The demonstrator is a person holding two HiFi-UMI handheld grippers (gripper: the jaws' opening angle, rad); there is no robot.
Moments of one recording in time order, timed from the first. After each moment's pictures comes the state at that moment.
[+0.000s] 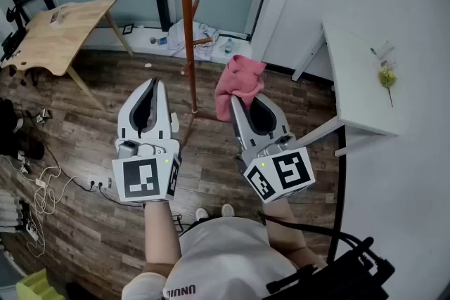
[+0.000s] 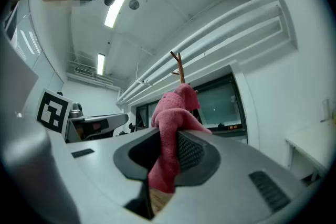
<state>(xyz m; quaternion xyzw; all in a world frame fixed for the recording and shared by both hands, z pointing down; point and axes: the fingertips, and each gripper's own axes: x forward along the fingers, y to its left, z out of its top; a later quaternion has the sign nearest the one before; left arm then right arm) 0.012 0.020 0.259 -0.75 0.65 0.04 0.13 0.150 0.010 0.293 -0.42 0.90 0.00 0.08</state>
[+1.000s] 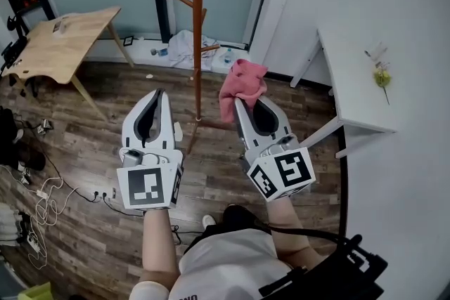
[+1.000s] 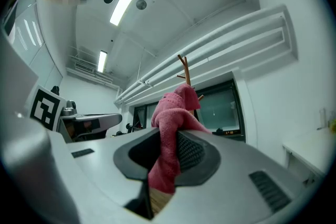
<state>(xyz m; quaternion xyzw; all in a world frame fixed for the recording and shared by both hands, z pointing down) -0.012 0.046 0.262 -0.76 0.63 0.04 0.15 0.129 0.024 0.292 -0.44 0.90 0.03 0.08</state>
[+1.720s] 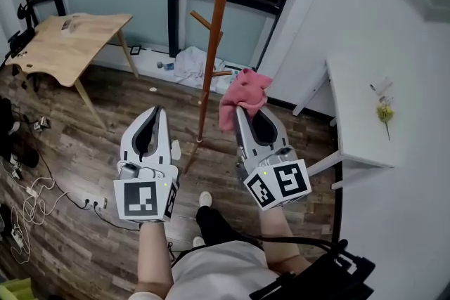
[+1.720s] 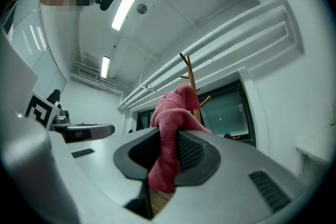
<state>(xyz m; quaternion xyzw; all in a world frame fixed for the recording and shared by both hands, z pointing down) -0.045 0.016 0.273 -0.74 0.66 0.06 0.12 0.103 -0.026 0.277 -0.41 0.90 0.04 0.12</state>
